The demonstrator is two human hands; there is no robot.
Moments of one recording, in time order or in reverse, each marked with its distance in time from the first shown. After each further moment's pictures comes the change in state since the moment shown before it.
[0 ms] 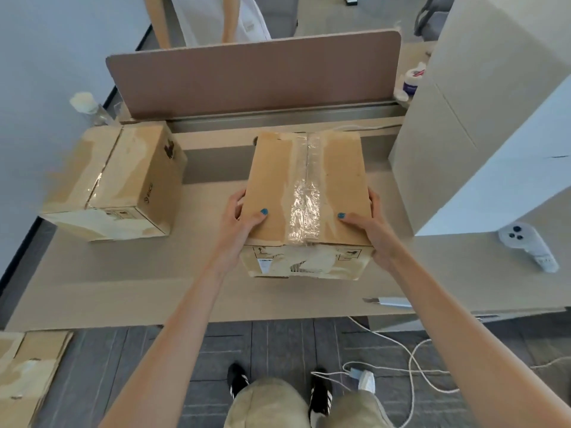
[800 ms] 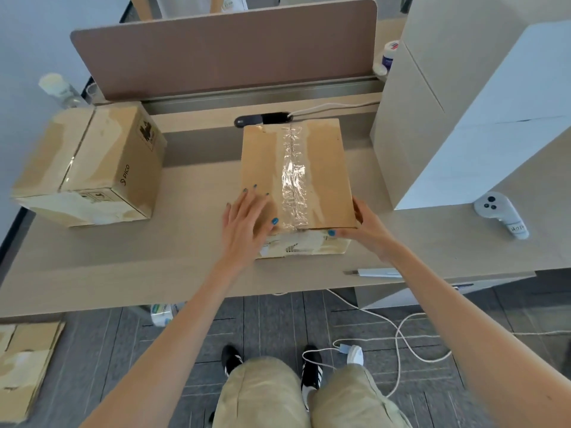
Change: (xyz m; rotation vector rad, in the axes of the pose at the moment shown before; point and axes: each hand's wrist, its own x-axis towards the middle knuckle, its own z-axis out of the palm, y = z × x) left_hand -0.011 -0.086 0.031 1.027 -0.003 0.598; right_hand -0.009 0.052 -0.063 -0.479 -0.083 -0.041
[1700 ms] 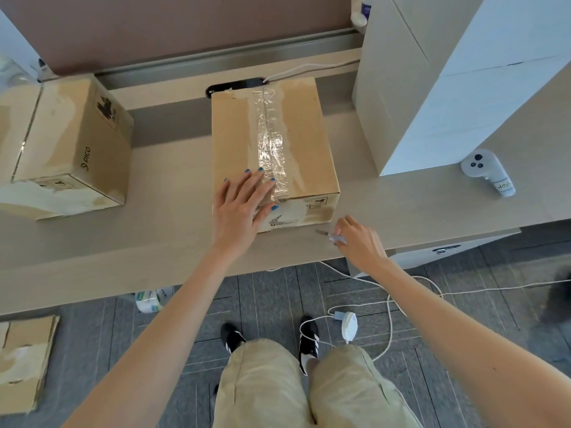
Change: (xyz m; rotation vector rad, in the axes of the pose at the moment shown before) left_hand -0.007 0.014 0.027 0.261 0.013 0.264; right_hand -0.032 0.092 0.019 -0.927 0.116 -0.146
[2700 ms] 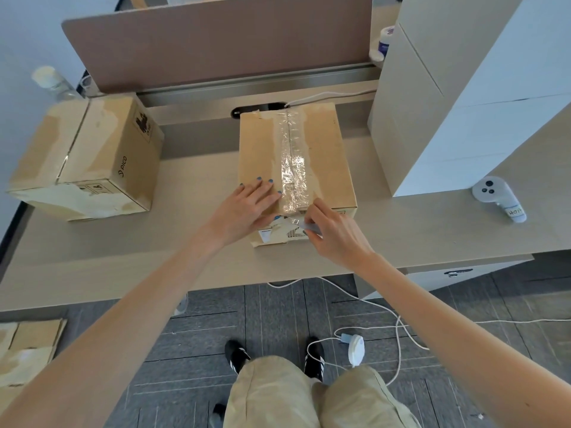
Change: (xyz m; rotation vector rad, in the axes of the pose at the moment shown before) left_hand 0.022 -0.046 -0.046 0.125 -0.228 0.356; right_hand 0.018 -0.092 -0.049 0.080 0.352 -0.484
